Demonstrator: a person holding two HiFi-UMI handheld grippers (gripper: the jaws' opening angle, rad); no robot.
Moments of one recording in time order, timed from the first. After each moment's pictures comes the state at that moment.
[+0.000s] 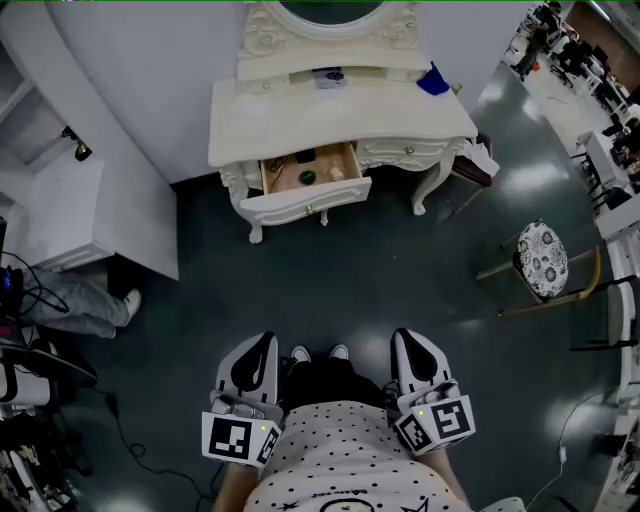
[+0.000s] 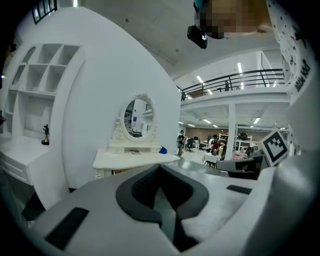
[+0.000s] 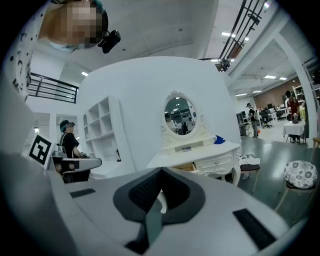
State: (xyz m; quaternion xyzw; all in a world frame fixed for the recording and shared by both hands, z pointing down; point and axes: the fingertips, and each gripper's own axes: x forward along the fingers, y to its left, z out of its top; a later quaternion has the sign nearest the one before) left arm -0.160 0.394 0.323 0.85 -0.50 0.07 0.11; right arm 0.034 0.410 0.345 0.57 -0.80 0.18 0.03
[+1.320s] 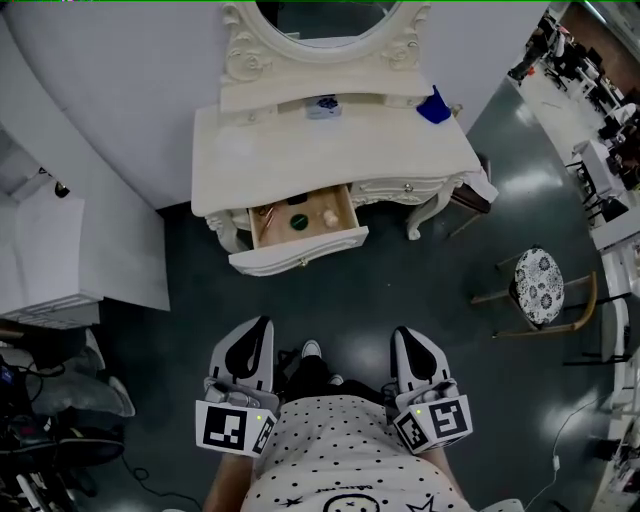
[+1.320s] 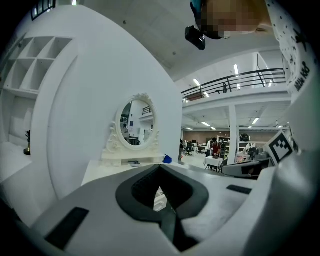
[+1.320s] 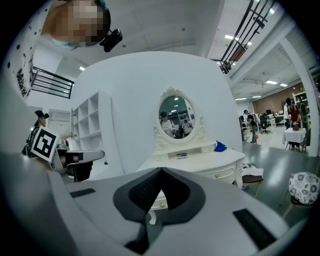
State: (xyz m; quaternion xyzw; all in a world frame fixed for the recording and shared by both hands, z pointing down) left arm -0.146 0.205 0.303 0.87 -0.49 0.05 0.09; right arm 0.051 0.246 0.336 0.59 -0.79 0.16 0.04
